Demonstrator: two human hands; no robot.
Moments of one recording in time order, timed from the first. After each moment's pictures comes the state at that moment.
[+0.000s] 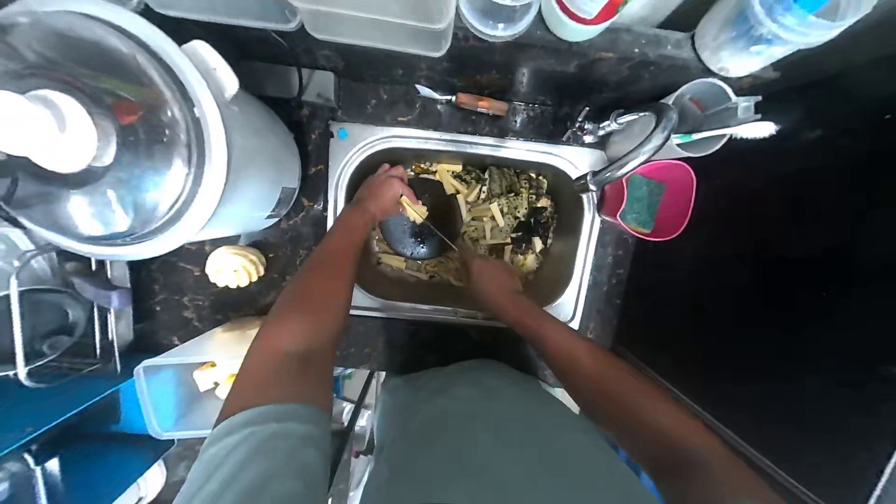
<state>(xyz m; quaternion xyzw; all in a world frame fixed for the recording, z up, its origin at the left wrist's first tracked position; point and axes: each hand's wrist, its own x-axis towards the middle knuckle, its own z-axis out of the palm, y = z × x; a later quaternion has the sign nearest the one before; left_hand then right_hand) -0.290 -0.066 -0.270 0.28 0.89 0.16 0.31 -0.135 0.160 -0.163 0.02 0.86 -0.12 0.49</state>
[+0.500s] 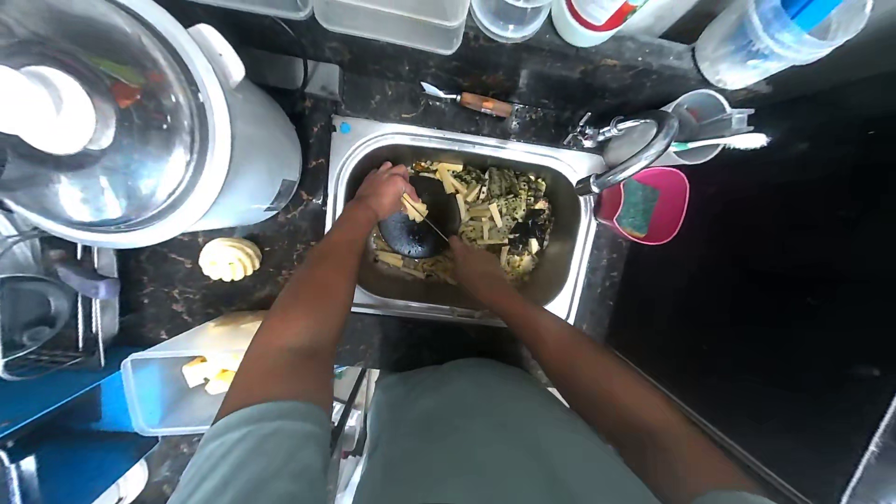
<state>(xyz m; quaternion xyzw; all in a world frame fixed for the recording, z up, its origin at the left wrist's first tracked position) -0.288 -0.061 -0.274 0.27 0.90 0.12 0.32 -0.144 0.143 -0.199 0.03 0.86 -0.09 0.51</state>
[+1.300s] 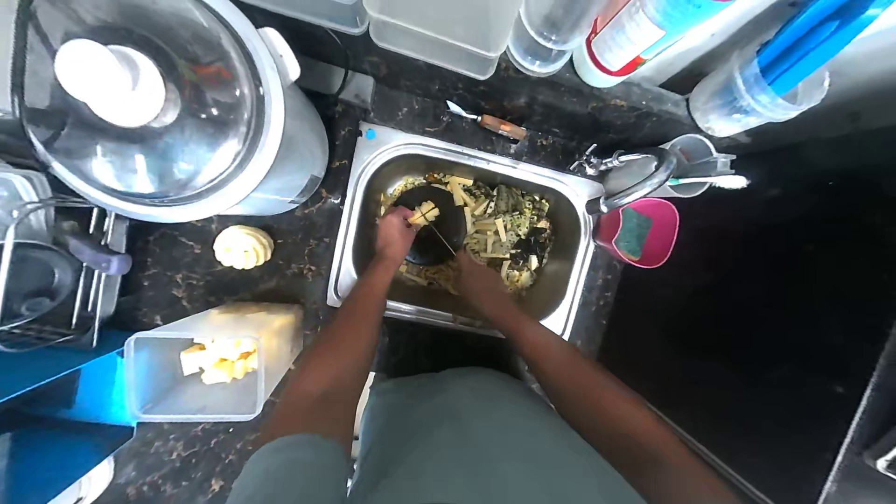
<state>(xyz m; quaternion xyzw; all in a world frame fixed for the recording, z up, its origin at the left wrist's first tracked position) -0.195 -0.049 -0.275 -0.12 0.91 0.35 0.21 -0.136 0.135 -0.187 0.04 0.85 -0.08 0.51</state>
